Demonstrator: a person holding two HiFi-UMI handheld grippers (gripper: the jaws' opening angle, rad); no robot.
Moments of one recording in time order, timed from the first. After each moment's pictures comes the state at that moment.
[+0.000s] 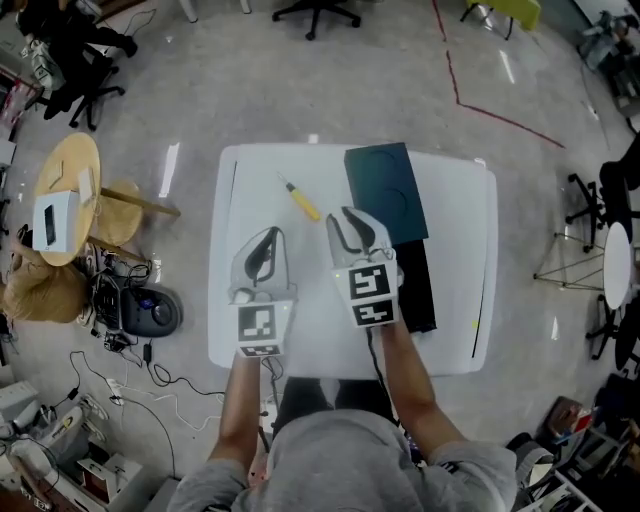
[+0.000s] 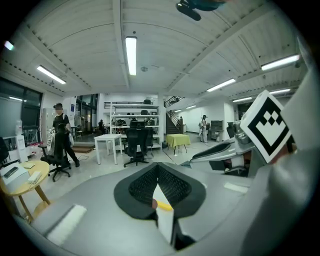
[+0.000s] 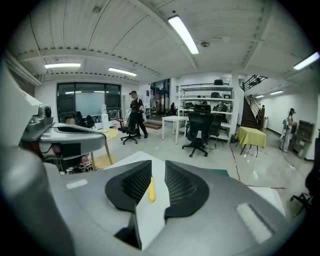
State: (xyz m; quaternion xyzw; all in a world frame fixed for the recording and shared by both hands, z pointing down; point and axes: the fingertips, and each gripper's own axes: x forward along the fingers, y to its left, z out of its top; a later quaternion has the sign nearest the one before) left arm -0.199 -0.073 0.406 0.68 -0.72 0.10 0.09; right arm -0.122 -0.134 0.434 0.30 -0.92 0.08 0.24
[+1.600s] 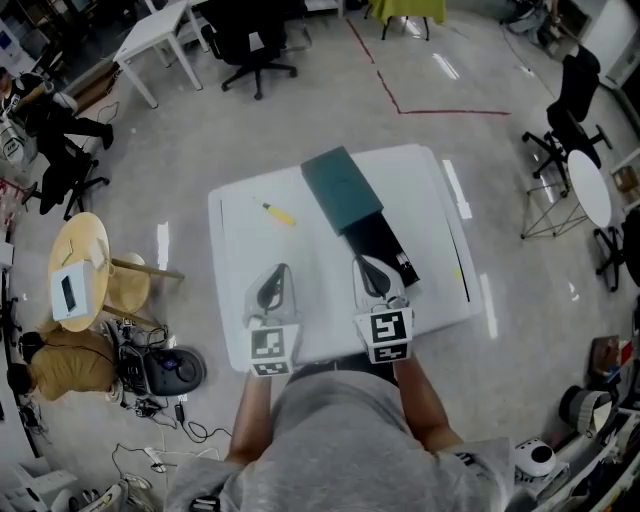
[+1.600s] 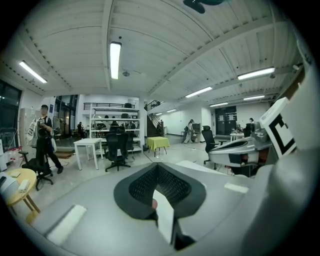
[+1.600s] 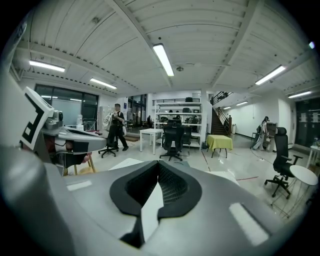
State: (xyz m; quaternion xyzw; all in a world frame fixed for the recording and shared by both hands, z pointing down) left arm -0.109 0.032 0.353 0.76 -0.64 0.10 0.07; right arm 0.022 0.007 0.364 0.45 -0.87 0.07 0.16
